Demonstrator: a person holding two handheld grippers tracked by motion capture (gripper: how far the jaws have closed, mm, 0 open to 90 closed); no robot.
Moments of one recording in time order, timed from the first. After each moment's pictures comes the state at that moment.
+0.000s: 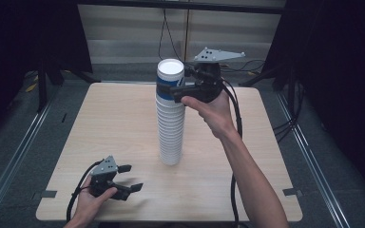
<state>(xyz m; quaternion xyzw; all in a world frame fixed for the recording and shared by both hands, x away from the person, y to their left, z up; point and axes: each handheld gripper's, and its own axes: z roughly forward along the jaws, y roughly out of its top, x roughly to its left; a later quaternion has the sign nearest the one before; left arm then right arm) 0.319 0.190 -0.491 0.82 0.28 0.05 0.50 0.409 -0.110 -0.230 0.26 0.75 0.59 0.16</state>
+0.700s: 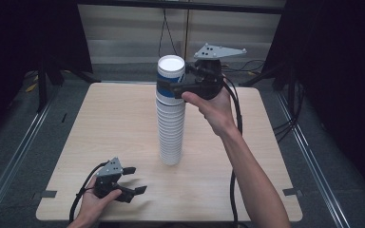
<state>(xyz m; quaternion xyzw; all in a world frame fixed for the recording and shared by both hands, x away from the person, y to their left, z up) 0.317 0.180 -0.494 0.83 0.26 0.03 0.49 0.409 -0.110 -0.221 0.25 0.74 0.60 0.17</state>
